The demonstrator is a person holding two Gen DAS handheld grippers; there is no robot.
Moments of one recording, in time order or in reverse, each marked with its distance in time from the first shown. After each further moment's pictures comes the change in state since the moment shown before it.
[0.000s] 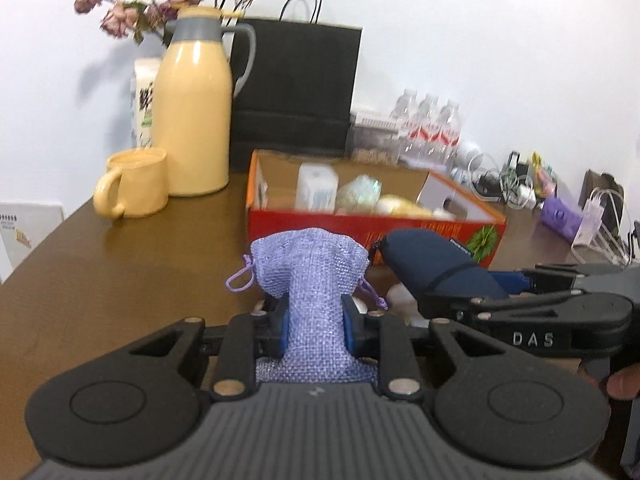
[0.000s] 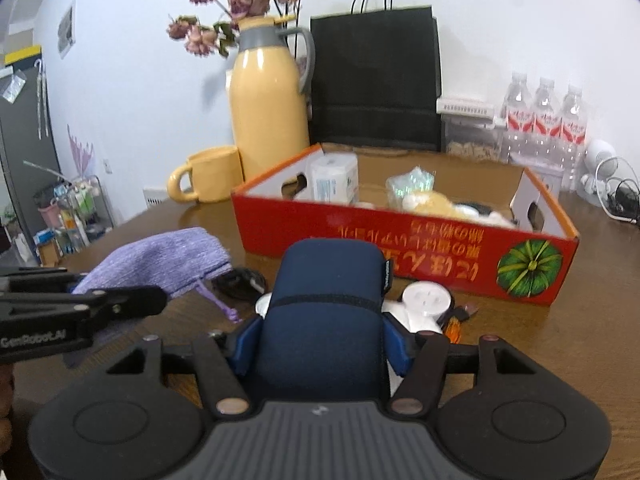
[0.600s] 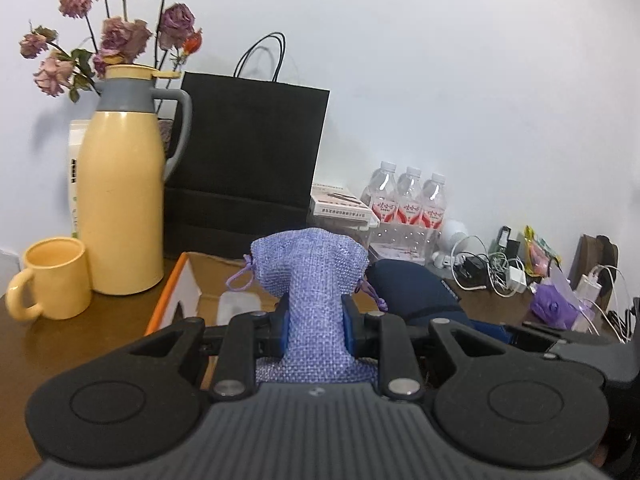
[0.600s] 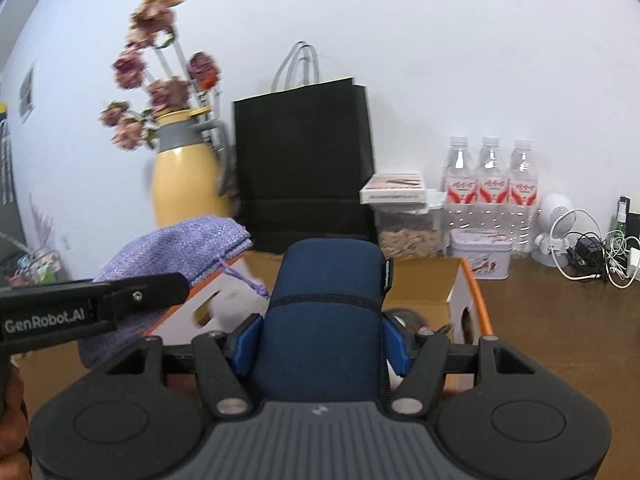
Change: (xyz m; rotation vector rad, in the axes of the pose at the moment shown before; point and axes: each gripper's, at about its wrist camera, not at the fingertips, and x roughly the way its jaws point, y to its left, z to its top) left arm 0.092 -0.055 0.104 -0.044 -0.136 -0.046; right arm 0.034 -0.081 0.081 0.097 -0.175 -0.114
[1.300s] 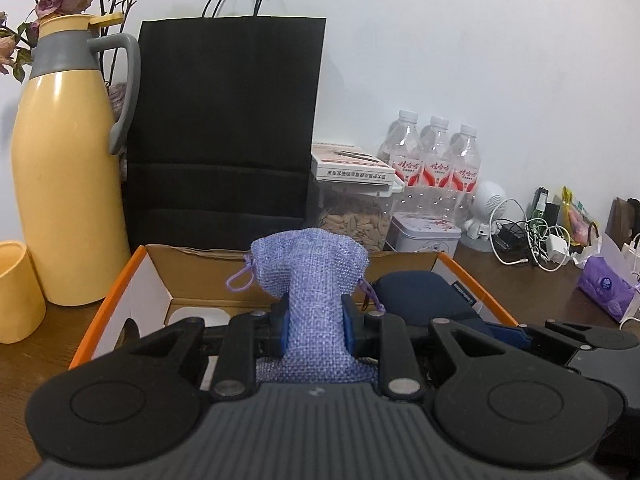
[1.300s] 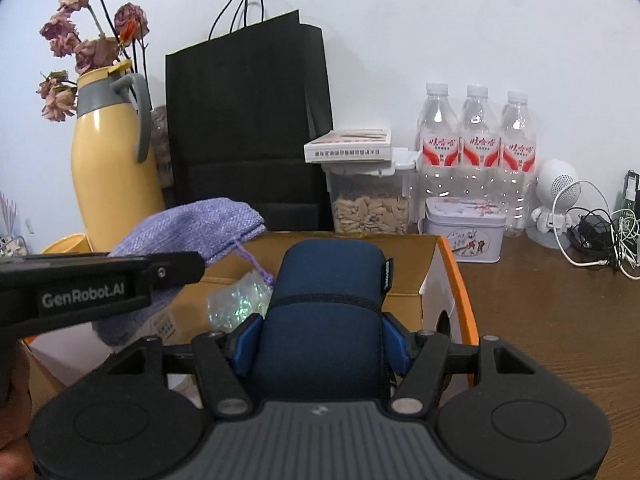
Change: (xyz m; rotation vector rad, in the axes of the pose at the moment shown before) left arm 0.111 -0.007 -0.008 0.067 0.091 0.039; right arm 0.094 -0.050 -0.006 -0.014 0.099 -0.056
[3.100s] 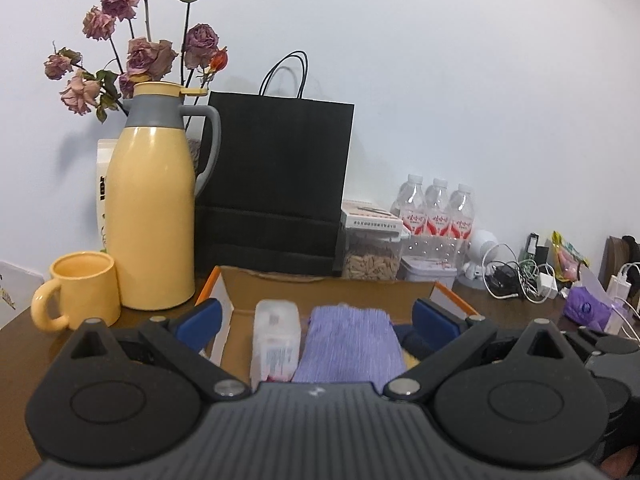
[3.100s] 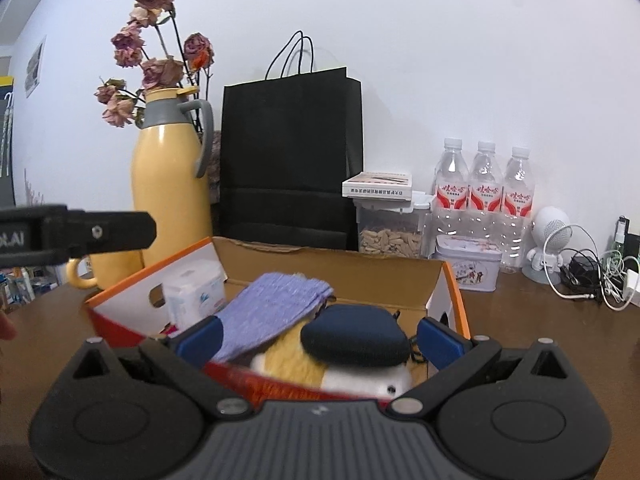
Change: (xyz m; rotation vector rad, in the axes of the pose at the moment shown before) left arm -0.123 0.021 -0.032 -0.036 -0.182 0.048; right arm -0.085 0.025 -0.035 -0.091 -0.128 0.040
